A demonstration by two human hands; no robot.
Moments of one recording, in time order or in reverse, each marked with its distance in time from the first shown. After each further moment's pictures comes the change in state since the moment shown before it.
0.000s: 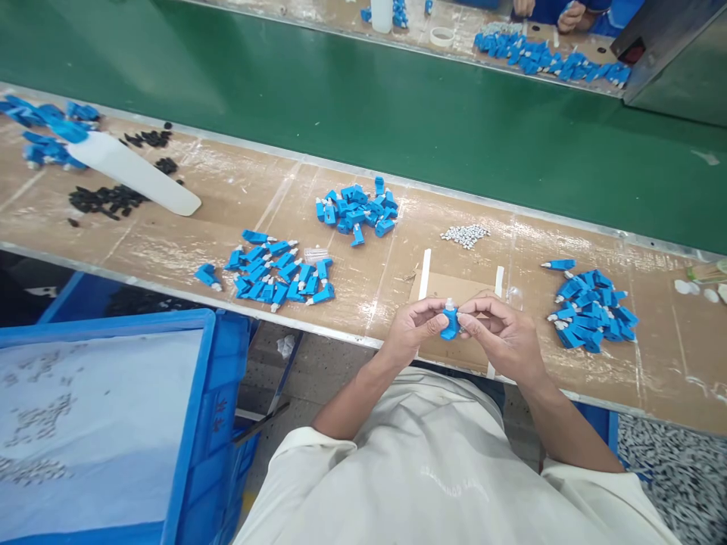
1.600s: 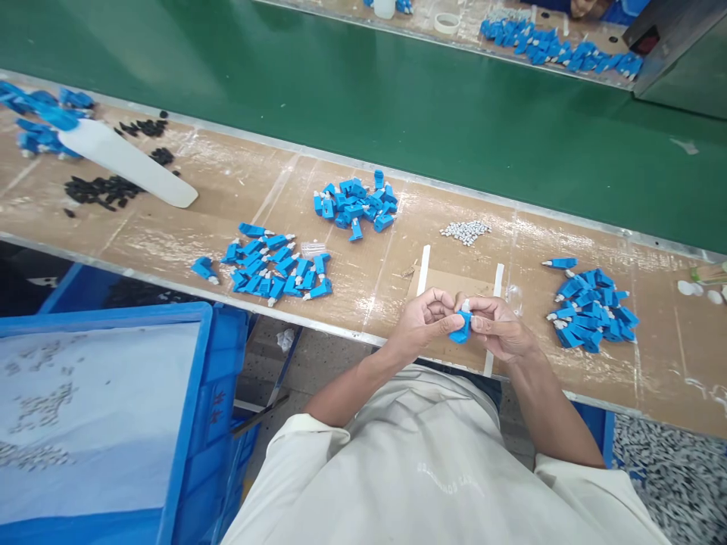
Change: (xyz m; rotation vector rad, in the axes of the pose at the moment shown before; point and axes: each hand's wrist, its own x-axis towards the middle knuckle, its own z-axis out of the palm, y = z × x) left_hand 0.004 0.007 0.020 0.010 -0.011 -0.132; right_hand 0.025 0.021 -0.017 0.450 -0.341 0.316
